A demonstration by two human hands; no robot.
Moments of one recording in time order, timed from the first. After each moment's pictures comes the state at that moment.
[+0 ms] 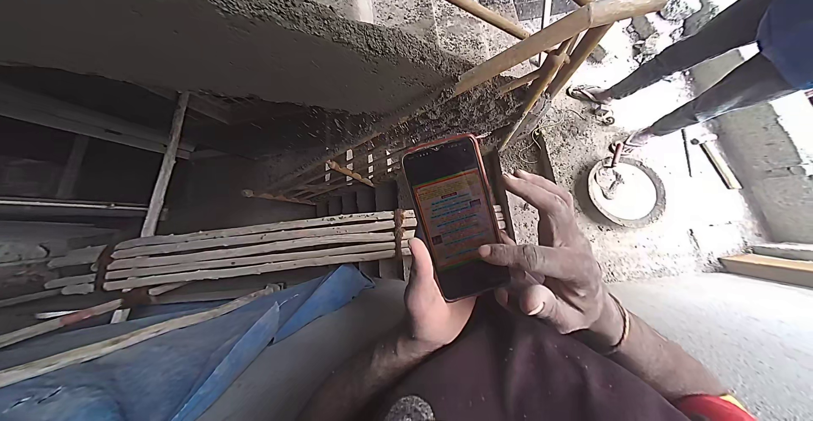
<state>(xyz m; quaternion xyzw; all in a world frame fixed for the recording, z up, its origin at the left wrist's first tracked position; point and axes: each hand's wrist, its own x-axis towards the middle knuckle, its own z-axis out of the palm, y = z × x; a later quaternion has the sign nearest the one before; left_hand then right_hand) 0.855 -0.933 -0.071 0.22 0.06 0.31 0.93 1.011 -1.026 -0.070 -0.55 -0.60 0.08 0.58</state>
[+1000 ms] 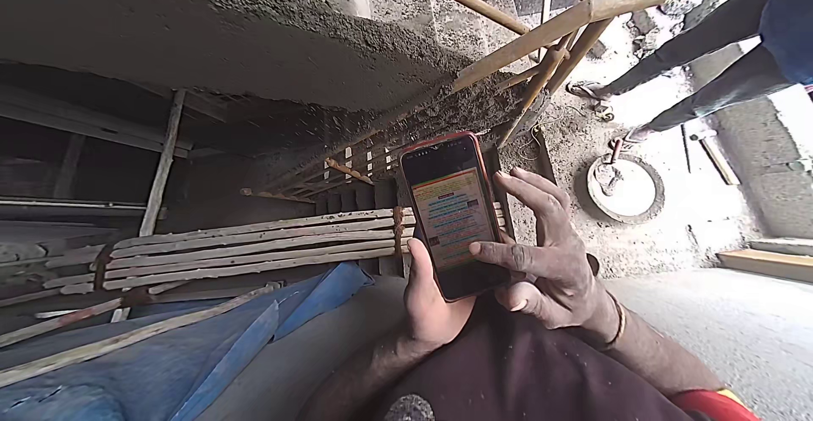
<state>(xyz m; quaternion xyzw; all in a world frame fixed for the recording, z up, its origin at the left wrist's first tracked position) 0.855 -0.935 -0.072 0.22 0.06 0.32 0.92 1.008 -1.023 -0.071 -0.57 -0.61 0.07 0.56</state>
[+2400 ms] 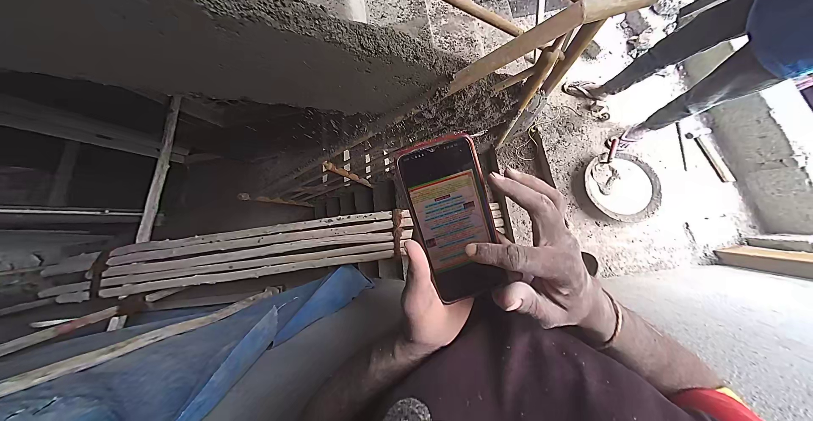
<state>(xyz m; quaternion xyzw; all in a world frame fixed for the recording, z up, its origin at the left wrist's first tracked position) 0.856 -0.934 -0.072 0.21 0.05 0.32 0.92 1.009 -1.023 -0.071 -0.57 -0.61 0.06 0.56</state>
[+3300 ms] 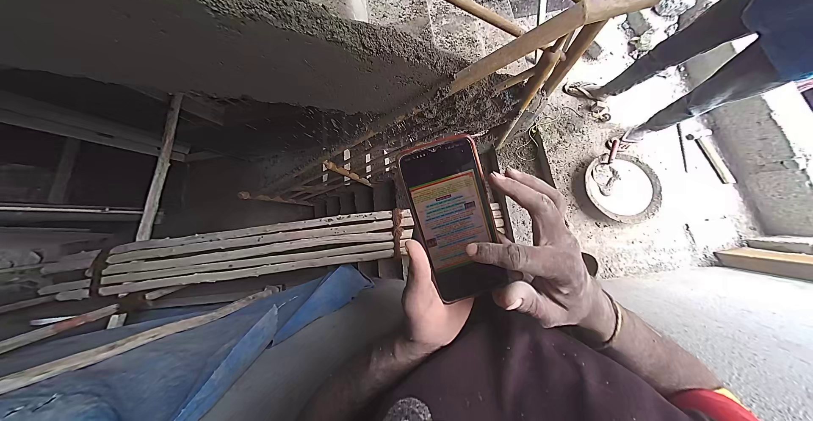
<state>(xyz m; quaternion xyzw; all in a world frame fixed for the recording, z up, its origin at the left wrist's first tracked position) 0.856 -0.935 -0.072 0.22 0.06 0.32 0.92 1.008 -1.023 -0.072 -0.57 -0.60 0.07 0.55</state>
